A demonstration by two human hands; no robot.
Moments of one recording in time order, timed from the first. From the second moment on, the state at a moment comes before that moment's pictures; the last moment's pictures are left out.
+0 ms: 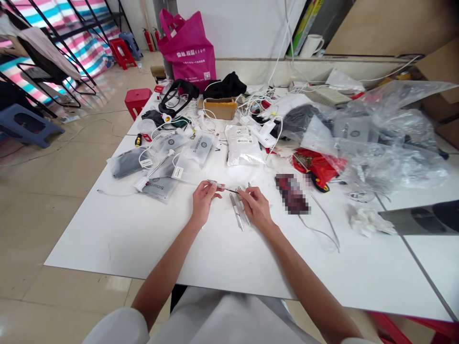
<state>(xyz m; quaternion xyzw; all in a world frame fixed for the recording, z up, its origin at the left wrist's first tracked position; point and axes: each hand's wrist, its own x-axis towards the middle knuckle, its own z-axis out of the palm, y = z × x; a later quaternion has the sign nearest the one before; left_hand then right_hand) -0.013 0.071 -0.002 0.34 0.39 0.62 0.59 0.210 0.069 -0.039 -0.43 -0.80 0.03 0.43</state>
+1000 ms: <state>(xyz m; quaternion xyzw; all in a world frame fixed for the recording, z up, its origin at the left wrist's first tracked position) -0.004 0.066 -0.005 0.39 0.39 0.59 0.59 0.257 0.045 -0.024 -0.64 -0.70 -0.05 0.31</state>
